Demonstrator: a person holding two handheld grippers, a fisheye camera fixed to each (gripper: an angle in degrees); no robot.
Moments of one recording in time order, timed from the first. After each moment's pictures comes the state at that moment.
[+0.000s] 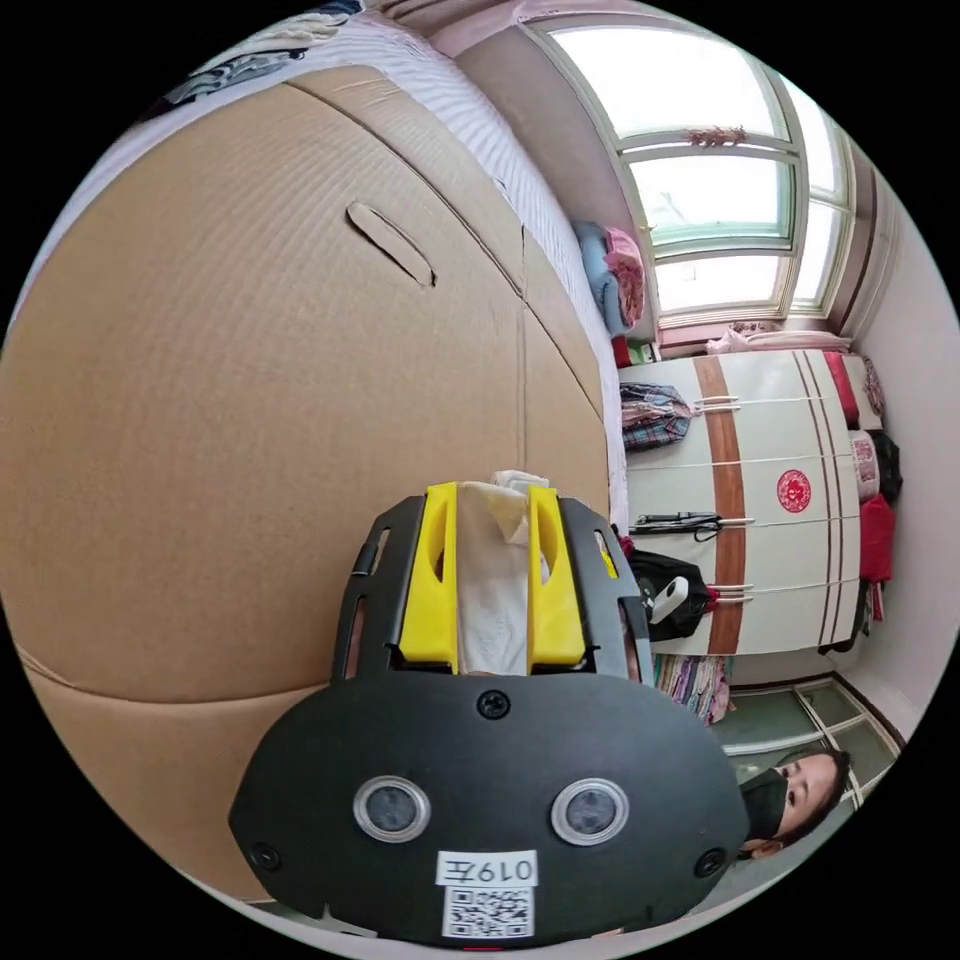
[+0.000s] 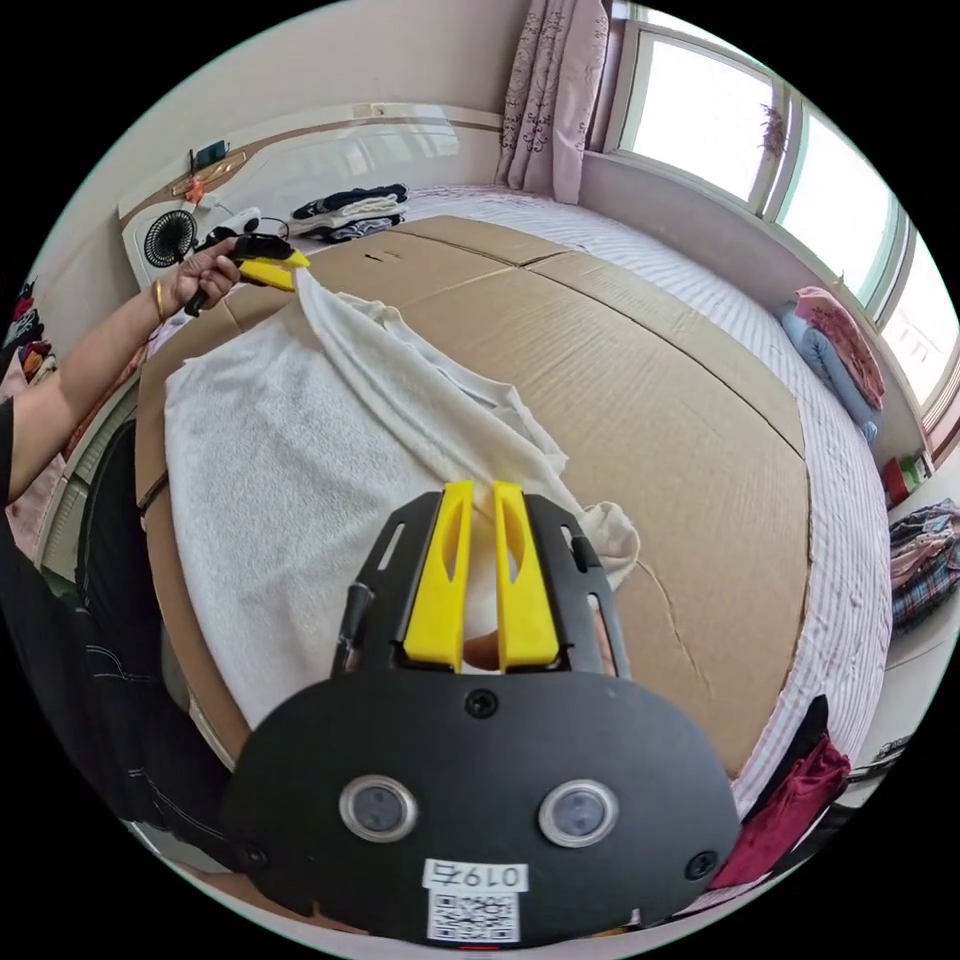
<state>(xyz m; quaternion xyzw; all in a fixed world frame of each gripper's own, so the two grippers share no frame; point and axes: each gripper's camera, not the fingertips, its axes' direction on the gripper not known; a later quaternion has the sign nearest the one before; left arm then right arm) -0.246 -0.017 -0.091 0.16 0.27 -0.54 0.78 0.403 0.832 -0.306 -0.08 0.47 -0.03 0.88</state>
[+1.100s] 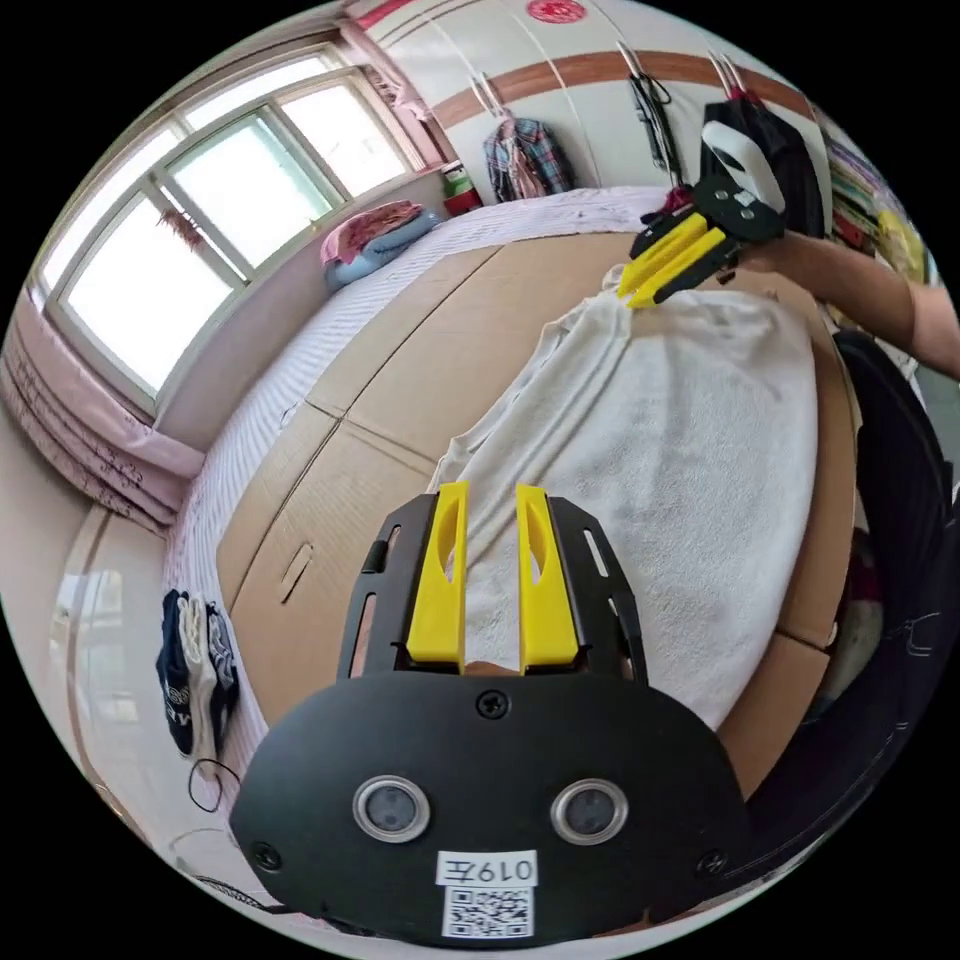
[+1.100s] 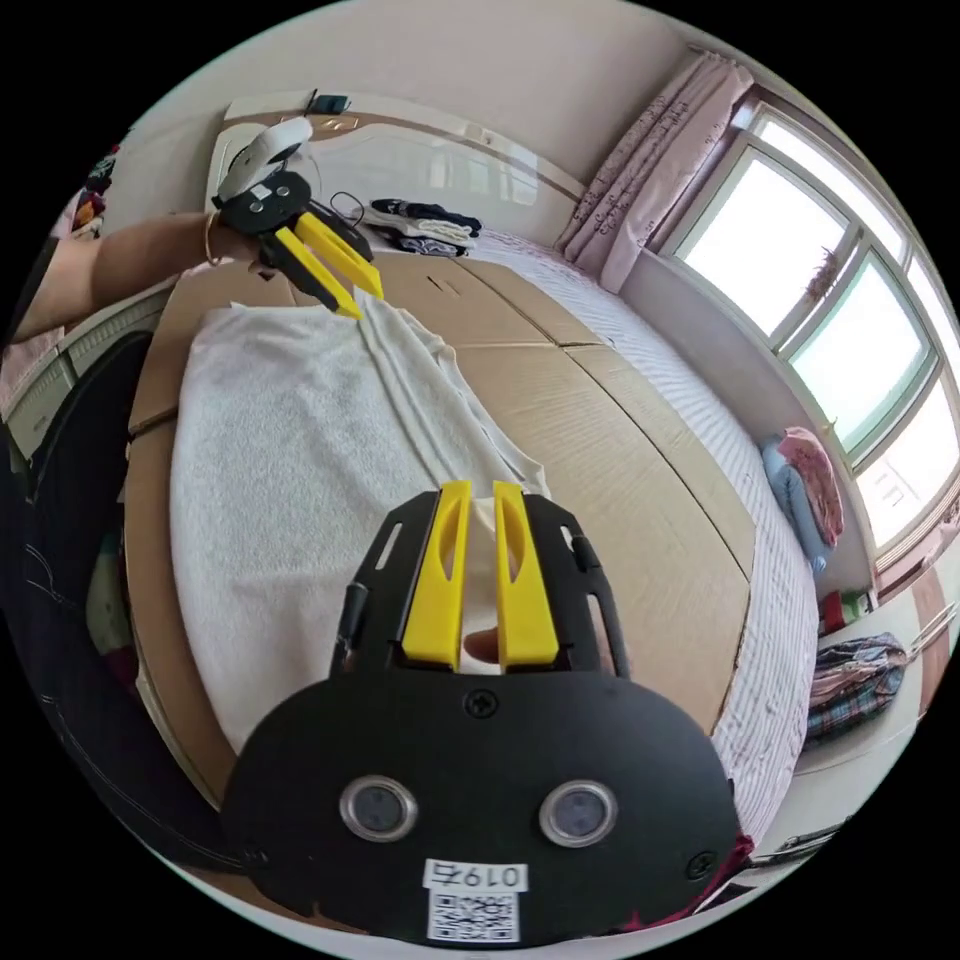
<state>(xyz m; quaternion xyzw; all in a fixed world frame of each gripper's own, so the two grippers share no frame) 0.160 -0.309 -0.209 0.05 -0.16 0.08 0.98 0.358 0.881 -0.193 -0.10 0.52 -0.20 0.82</state>
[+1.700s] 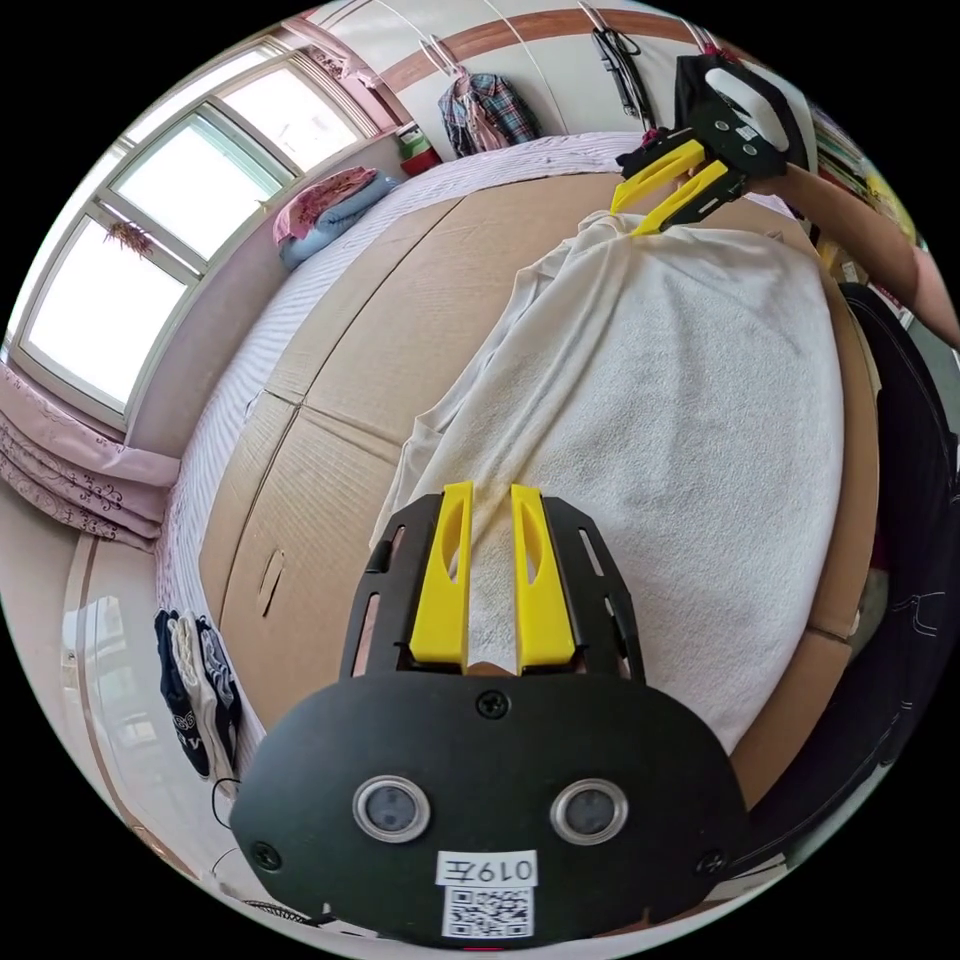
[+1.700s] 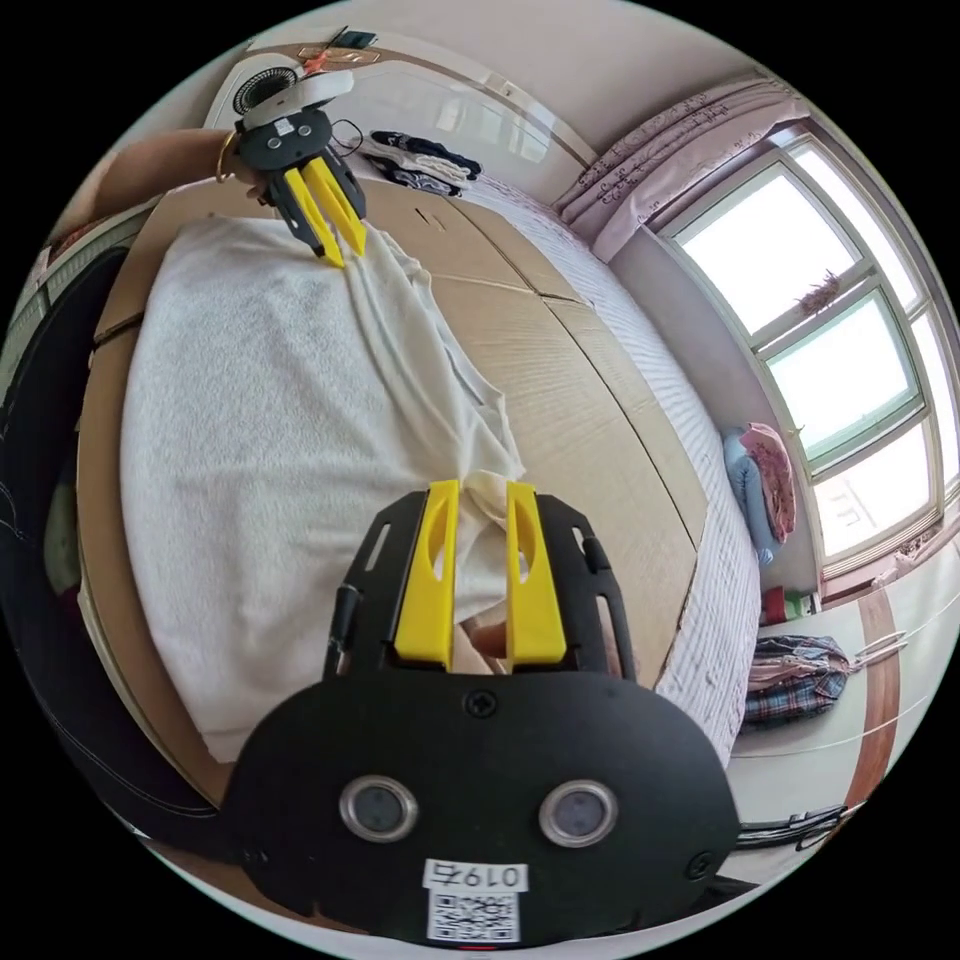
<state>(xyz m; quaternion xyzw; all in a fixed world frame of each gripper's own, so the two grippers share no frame) 0.182 -0.355 -0.228 0.00 -0.15 0.08 0.99 0.364 0.927 -0.222 -0.15 0.56 -0.20 0.79</state>
